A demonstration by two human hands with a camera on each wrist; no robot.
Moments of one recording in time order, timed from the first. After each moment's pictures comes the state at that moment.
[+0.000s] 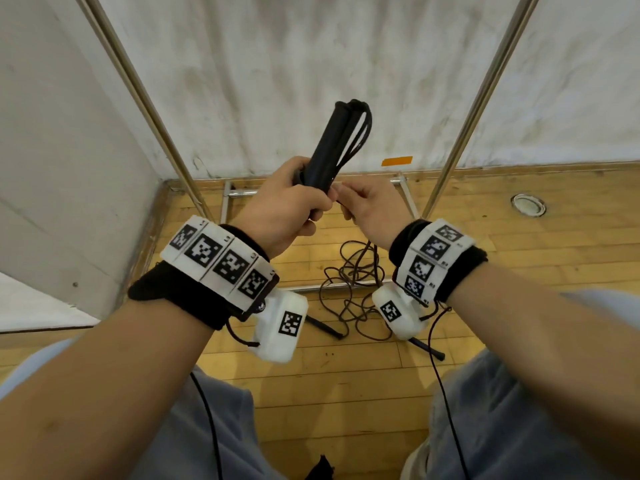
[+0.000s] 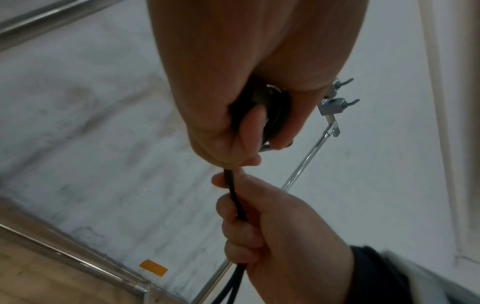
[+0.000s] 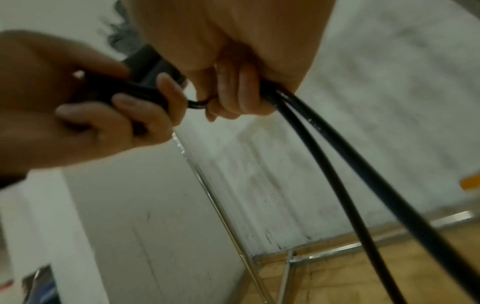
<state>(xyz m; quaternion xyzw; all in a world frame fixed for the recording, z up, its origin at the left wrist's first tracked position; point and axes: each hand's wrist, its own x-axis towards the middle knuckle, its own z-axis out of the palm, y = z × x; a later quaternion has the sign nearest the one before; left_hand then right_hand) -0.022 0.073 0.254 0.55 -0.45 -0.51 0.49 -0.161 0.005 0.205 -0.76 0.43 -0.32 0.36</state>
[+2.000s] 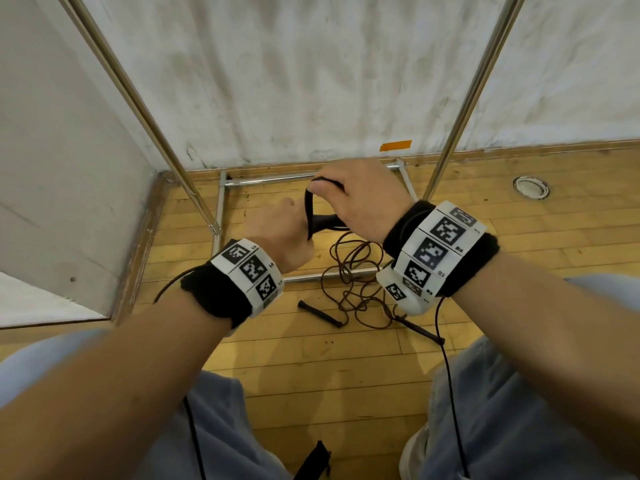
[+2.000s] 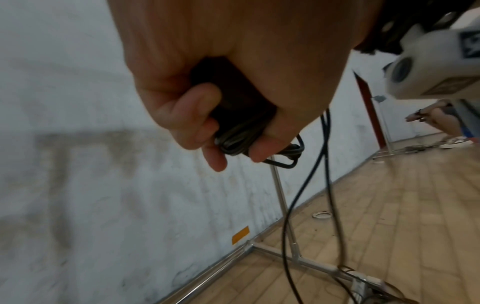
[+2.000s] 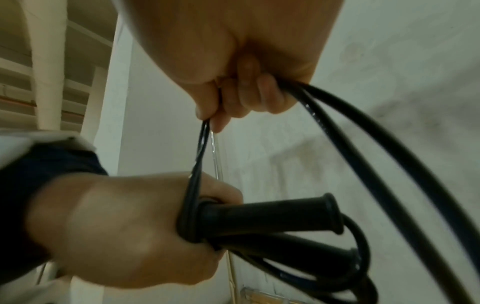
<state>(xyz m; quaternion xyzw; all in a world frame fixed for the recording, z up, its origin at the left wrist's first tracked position) -0.020 0.056 0.181 0.71 -0.70 -0.02 0.02 -0.162 0.020 0.234 -0.89 0.37 -0.23 0.17</state>
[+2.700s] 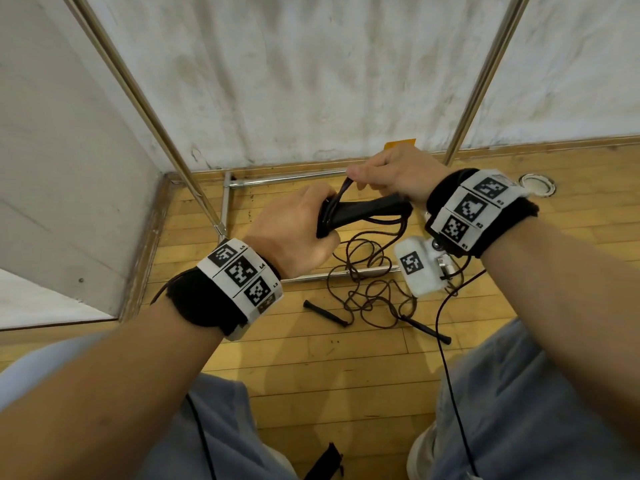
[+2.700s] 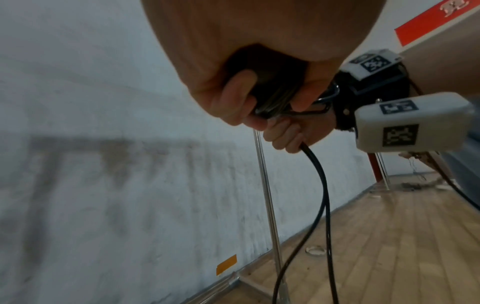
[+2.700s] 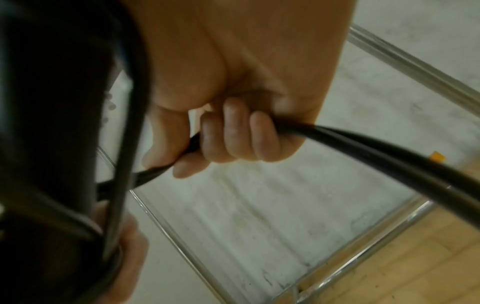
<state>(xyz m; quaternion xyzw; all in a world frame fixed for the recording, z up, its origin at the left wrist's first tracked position) -0.020 0.079 0.210 0.60 -0.76 -0.11 0.21 -0.196 -0.026 0.231 -0.75 0.46 -0.19 0.44</state>
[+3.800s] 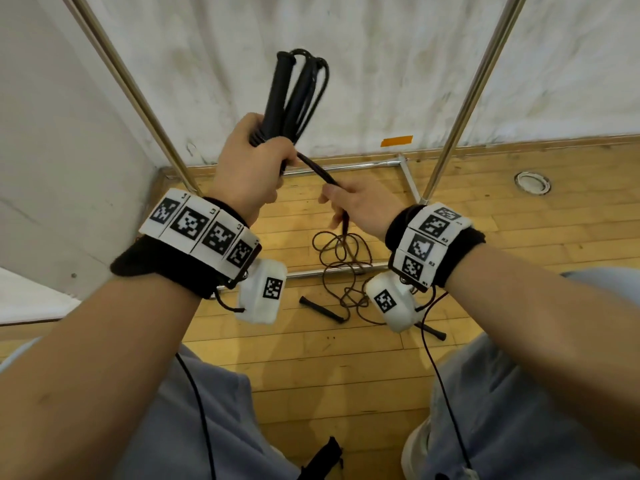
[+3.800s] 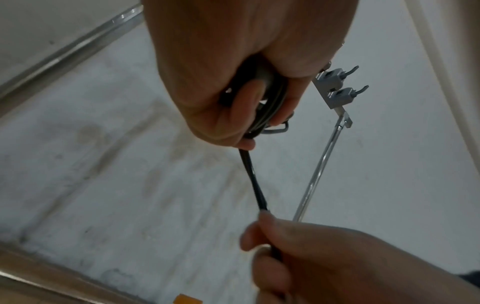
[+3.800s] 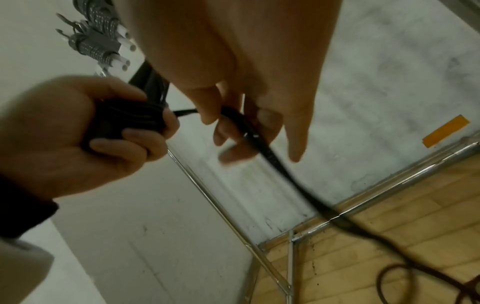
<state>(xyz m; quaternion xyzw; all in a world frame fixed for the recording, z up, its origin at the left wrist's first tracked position) -0.004 0.056 0.253 0.63 -0.42 -0.38 0.53 -0.160 0.012 0.199 -0.72 0.45 -0.21 0.47</state>
